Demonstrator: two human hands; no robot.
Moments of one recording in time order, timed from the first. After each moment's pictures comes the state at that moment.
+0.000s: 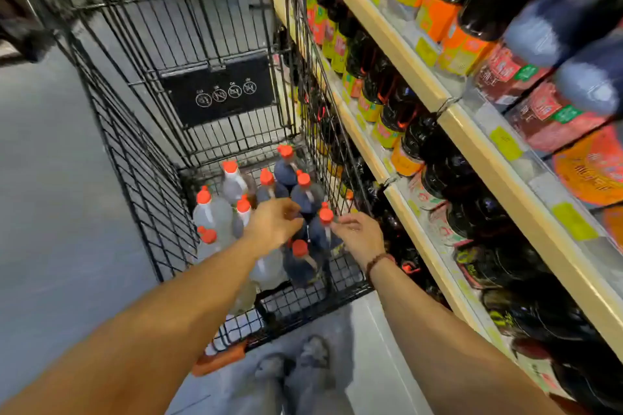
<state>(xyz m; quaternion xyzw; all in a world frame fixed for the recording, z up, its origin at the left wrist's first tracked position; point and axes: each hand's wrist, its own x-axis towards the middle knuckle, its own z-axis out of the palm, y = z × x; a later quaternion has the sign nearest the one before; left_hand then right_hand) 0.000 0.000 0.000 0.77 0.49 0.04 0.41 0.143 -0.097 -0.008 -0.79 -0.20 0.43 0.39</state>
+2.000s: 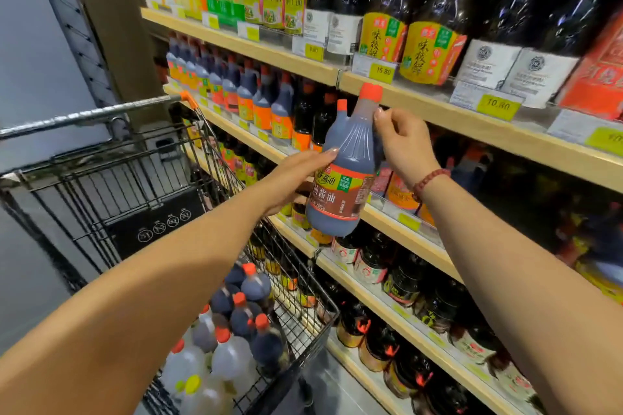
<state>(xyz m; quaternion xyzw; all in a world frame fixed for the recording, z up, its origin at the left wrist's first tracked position) 0.070 -0.043 0.269 0.73 0.16 0.08 0.66 0.205 -0.173 0.307 -0.76 -0.37 -0.07 0.53</state>
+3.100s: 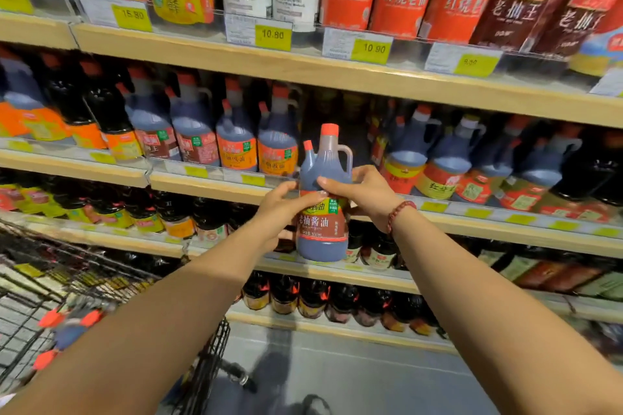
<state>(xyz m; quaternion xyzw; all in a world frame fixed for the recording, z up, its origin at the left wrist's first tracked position) 0.181 -0.234 0.173 0.69 0.11 -0.12 0.71 0.208 -0.398 0.212 -0.80 -0.01 0.14 0.59</state>
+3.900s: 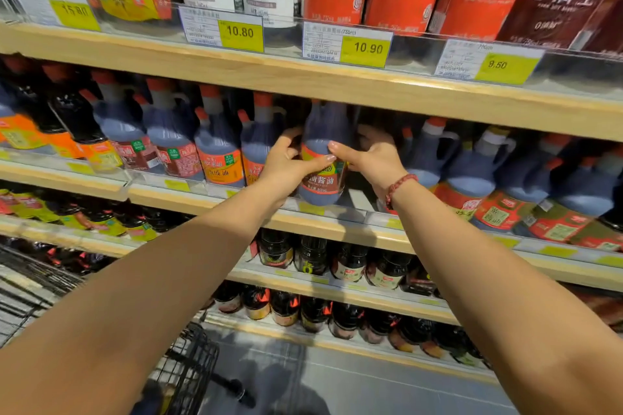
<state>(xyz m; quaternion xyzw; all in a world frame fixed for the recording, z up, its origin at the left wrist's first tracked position) 0.301 -0.262 0.192 0.71 0.05 0.03 0.70 0.322 -0.414 0.216 -0.78 -0.04 0.02 0.63</state>
